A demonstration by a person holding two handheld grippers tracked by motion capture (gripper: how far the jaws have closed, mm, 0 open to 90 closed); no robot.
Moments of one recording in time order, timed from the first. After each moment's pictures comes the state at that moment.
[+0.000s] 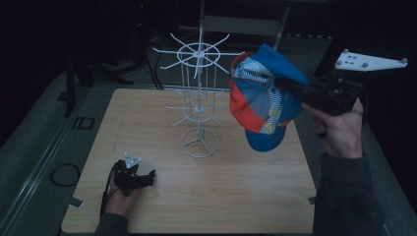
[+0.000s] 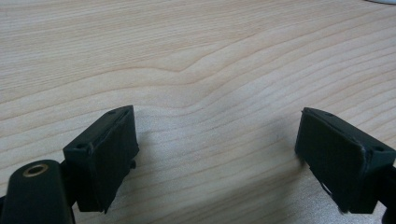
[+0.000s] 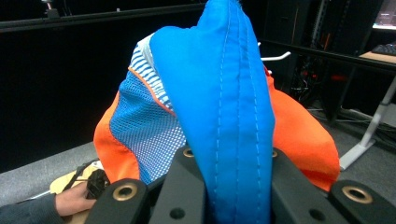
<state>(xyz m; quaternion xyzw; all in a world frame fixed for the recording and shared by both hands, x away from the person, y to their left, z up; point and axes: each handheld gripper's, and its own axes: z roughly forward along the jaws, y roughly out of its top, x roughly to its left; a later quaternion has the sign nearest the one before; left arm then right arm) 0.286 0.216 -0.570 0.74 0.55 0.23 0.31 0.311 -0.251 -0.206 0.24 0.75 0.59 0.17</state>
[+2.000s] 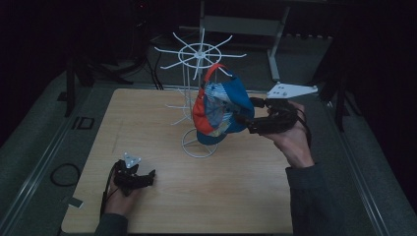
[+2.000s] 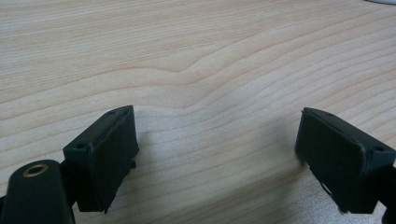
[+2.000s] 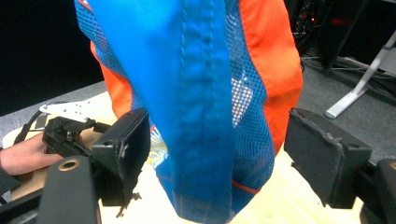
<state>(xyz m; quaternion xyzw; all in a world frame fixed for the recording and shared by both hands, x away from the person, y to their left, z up) 0.286 0.216 -0.570 0.74 0.55 0.23 0.31 0.341 -0.191 -0.301 0.27 0.81 0.50 0.17</state>
